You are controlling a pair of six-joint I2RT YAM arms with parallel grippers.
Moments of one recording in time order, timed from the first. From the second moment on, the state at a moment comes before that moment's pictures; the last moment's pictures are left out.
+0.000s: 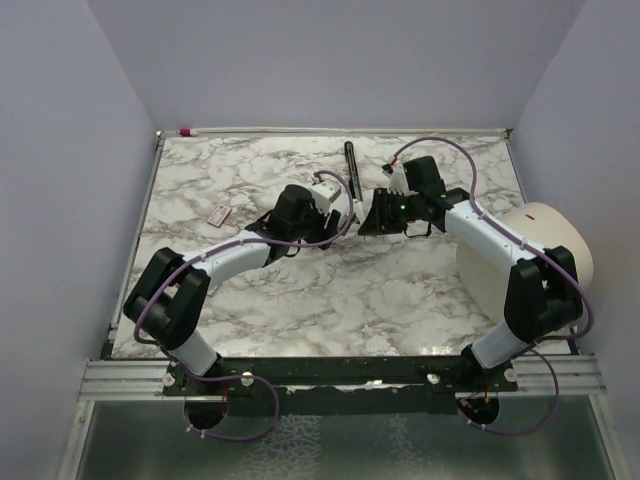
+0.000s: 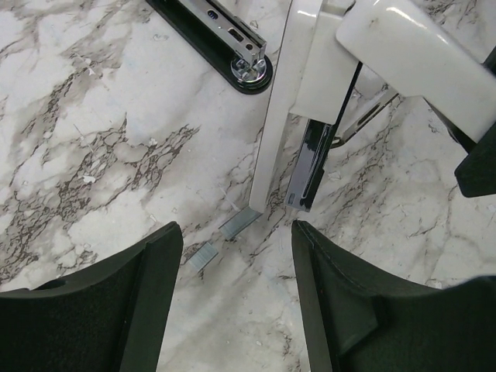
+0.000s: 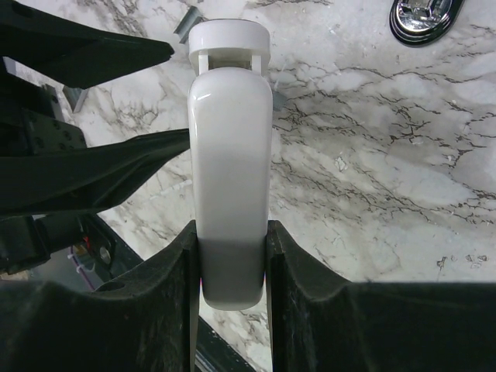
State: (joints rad) left arm -0.62 1.59 0.95 0.08 0.15 -0.04; right arm 0.40 1.59 1.17 -0.45 -0.50 0.37
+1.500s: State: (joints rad) left arm -0.55 1.85 1.13 0.16 0.20 -0.17; right arm 0.37 1.49 1.07 -0.52 -0.54 0.18
